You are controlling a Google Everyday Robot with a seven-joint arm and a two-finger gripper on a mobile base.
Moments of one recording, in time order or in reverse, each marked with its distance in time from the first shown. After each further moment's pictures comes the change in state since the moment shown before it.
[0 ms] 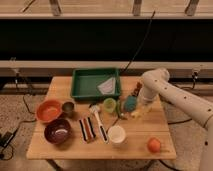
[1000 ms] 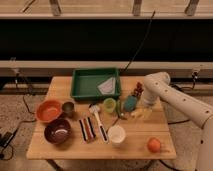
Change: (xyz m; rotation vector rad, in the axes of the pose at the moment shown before) arm 0.018 0.008 0.025 -0.047 0.011 0.037
